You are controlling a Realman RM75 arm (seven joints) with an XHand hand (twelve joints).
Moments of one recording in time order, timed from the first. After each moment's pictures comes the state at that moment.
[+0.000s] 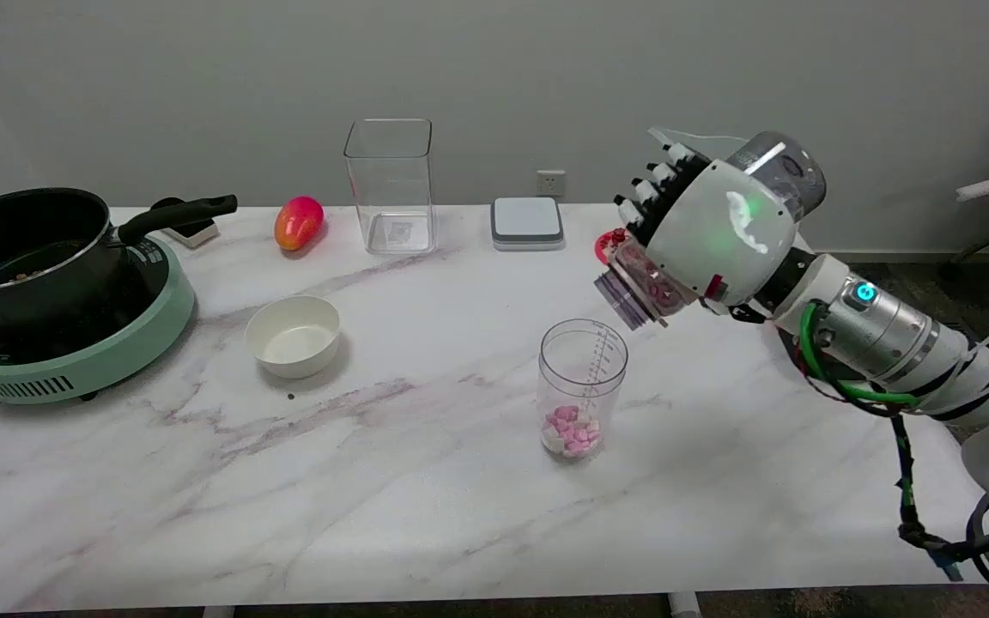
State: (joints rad) arm -0.36 -0.92 -1.17 1.84 -0.60 0.75 0.34
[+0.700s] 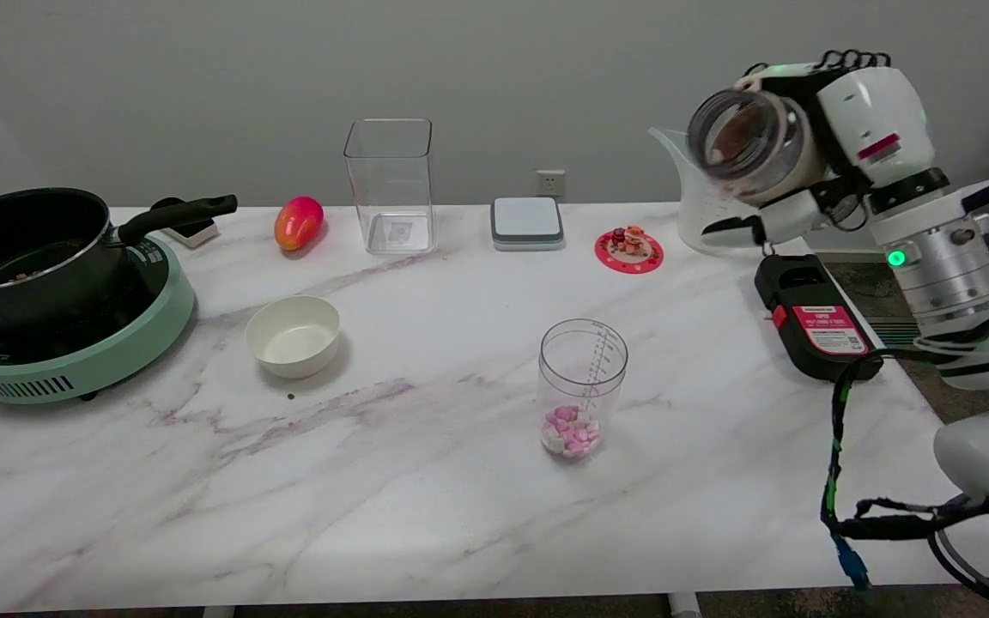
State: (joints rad) arm -0.28 -0.91 -1.24 1.64 0.29 0.75 0.60
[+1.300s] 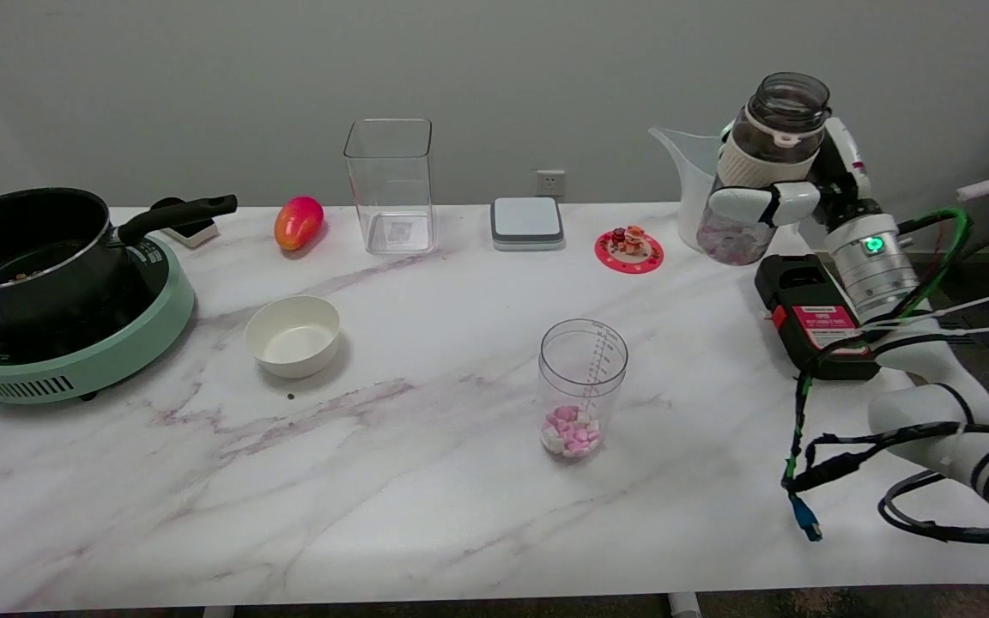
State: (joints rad) arm 0.11 -0.84 -1.64 1.01 0.56 0.84 1.41
